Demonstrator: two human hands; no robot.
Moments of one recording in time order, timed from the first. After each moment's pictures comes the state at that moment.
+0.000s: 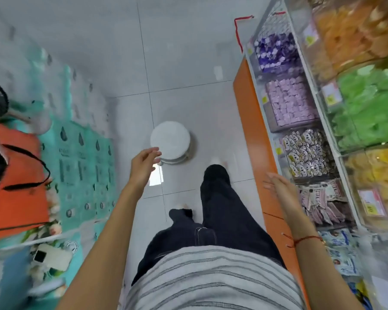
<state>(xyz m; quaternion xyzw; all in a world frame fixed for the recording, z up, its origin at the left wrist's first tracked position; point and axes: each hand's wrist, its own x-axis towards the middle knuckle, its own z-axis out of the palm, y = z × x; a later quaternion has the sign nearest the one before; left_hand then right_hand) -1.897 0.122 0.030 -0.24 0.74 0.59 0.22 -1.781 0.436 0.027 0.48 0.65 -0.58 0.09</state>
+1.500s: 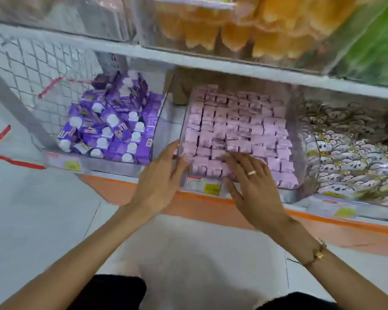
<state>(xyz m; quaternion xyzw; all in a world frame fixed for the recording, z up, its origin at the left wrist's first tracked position) -2.346 0.624 -0.349 0.65 0.65 0.33 0.22 -2.129 0.637 -0.356 0.48 0.86 0.04 -0.18</state>
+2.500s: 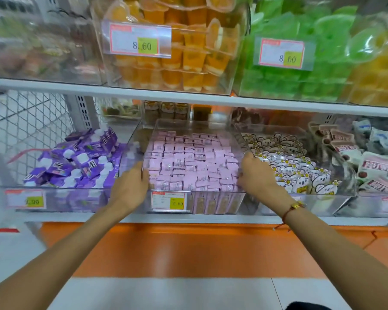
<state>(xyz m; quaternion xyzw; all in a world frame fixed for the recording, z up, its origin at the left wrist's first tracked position) -2.335 0.641 -0.349 0.67 0.67 0.30 0.13 -2.063 0.655 -0.314 0.72 0.68 0.05 -0.11</state>
